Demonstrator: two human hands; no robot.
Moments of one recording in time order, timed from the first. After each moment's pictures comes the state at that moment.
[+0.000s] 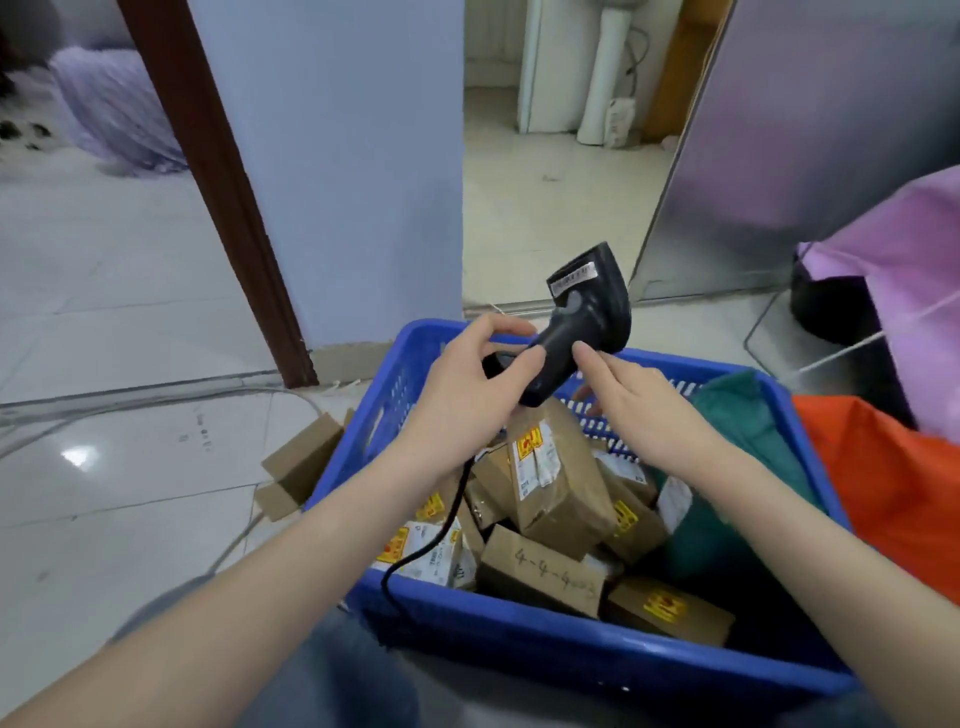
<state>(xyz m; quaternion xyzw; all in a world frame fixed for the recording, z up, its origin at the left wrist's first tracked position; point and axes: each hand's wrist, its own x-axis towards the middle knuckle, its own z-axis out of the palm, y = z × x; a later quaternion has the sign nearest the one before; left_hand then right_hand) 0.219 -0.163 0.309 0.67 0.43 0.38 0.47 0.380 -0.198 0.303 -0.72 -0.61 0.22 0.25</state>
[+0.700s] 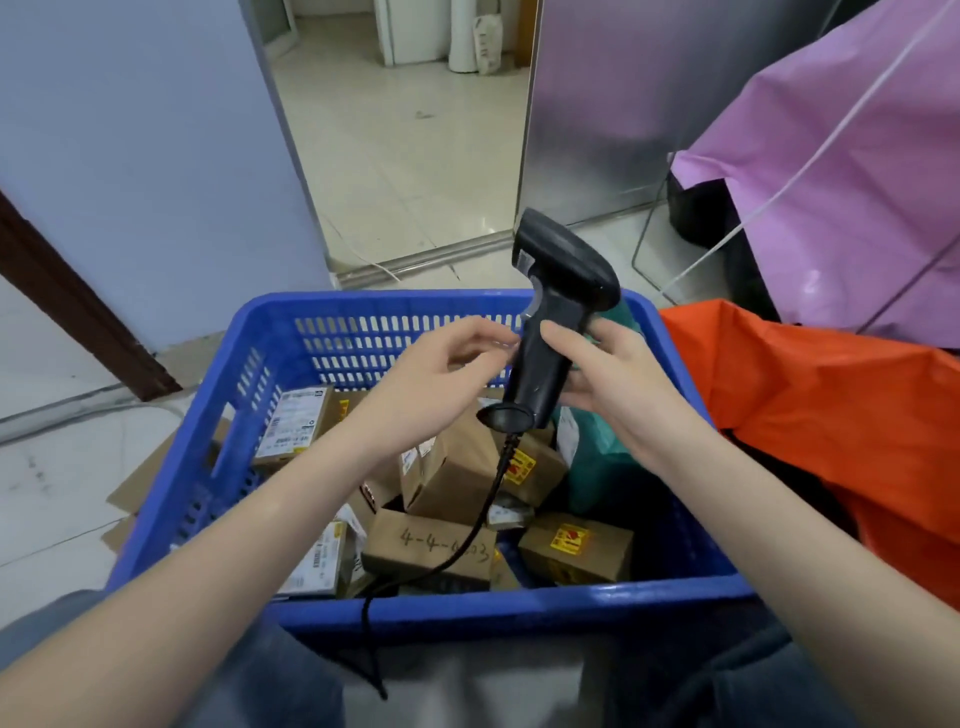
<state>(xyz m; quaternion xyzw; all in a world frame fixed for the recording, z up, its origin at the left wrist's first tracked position) 0.324 -0.160 0.268 0.77 0.33 0.21 0.50 0.477 -0.238 0.259 -0.63 -0.33 0.42 0.56</state>
